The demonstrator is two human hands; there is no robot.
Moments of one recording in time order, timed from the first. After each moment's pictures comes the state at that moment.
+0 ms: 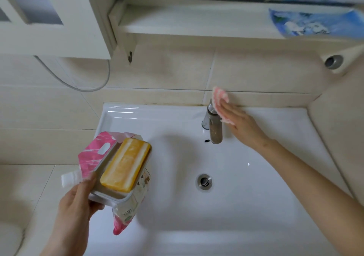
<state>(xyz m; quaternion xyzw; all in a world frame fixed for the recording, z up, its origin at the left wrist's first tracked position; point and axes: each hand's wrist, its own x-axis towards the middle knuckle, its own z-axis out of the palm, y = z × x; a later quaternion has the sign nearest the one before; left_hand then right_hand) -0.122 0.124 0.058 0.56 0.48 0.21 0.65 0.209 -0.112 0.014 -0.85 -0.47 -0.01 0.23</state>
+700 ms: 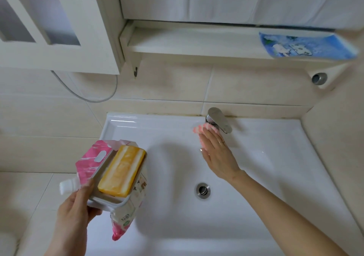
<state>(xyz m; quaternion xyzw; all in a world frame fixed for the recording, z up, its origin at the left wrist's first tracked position) -0.128 0.125 0.068 0.55 0.48 0.23 0.65 0.153 -0.081 -0.053 -0.87 -0.46 -0.12 0.07</state>
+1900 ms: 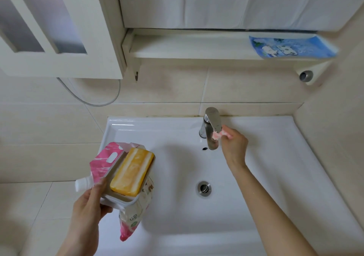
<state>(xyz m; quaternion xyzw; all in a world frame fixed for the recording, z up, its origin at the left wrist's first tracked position) -0.131 0.122 0.075 0.57 0.44 0.19 0.66 0.131 -0.077 0.023 -0.86 -0.05 -0.06 0.50</state>
